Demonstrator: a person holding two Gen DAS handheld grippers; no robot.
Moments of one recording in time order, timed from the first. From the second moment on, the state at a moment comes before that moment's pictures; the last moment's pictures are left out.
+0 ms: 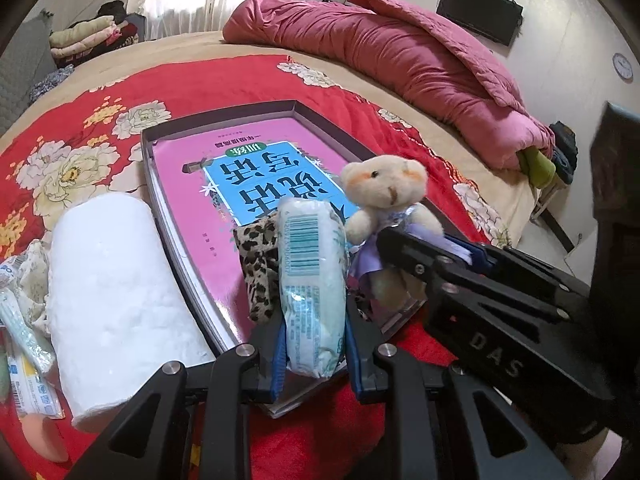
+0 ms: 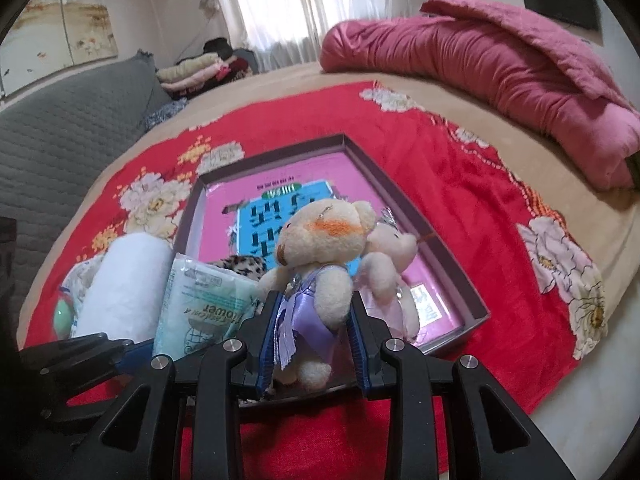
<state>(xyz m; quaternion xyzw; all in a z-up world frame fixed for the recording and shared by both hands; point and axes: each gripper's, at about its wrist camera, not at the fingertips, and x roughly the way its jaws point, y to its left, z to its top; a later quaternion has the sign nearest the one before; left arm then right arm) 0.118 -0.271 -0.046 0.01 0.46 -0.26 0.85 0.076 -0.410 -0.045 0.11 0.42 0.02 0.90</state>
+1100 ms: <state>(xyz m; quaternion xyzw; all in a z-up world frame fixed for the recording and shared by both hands) 0.126 -0.294 -0.053 0.04 0.47 -0.25 0.85 0.053 -0.431 -0.027 0.13 0.34 -0.04 0.93</state>
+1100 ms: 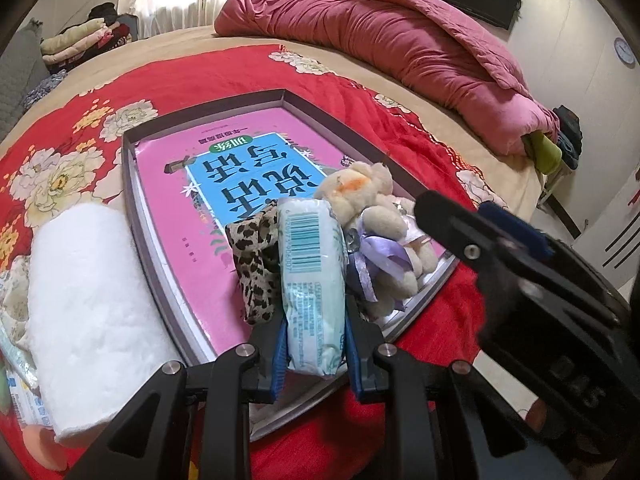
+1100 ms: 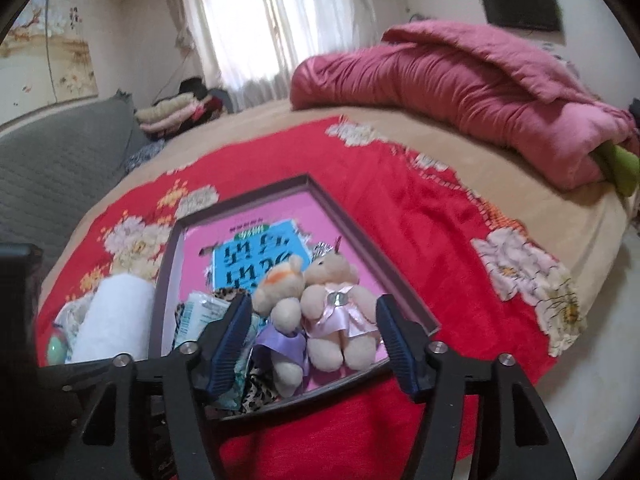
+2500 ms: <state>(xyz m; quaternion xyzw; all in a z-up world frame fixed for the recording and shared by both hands) 0.126 -0.292 -0.035 0.07 0.46 -0.24 0.85 0.048 -0.450 -0.030 0.16 0.34 -0.08 0.92</state>
